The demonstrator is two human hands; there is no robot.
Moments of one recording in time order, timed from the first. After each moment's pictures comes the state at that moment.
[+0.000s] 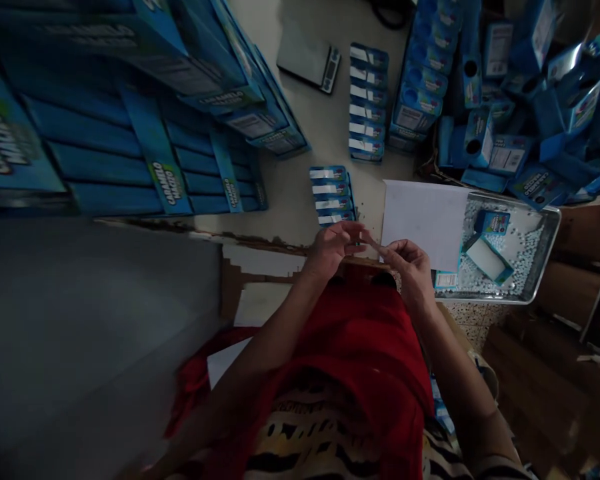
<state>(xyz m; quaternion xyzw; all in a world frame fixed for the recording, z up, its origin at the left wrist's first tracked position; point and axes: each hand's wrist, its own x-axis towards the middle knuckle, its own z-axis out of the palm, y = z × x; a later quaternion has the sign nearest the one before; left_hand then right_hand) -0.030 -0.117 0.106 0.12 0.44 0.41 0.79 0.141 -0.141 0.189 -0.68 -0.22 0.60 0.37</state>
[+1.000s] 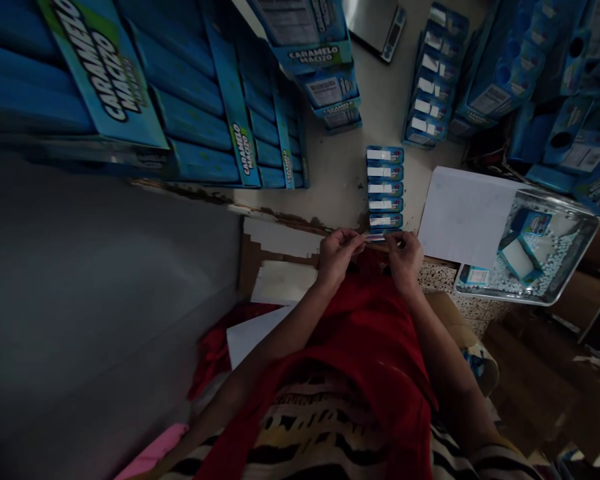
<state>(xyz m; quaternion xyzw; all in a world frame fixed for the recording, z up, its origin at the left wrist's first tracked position) -0.097 -0.186 0.048 0.08 0.63 0.42 0.65 0.057 -0.172 0.083 -0.78 -0.49 0.33 0.22</state>
